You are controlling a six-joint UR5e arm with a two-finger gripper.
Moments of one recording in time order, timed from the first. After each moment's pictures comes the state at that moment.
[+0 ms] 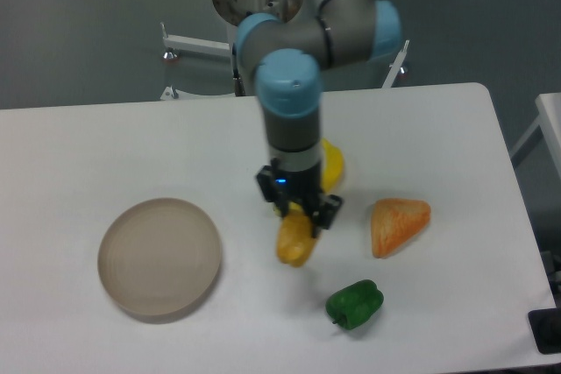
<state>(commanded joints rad) 2.20 -2.03 -1.36 -1.07 1.61 0.94</state>
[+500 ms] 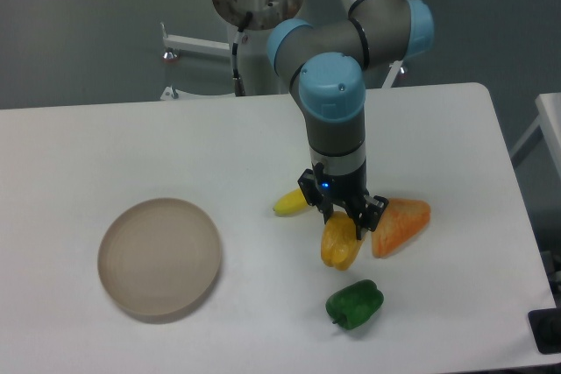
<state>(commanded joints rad) 2.21 -2.05 -1.32 -1.07 1.64 0.94</state>
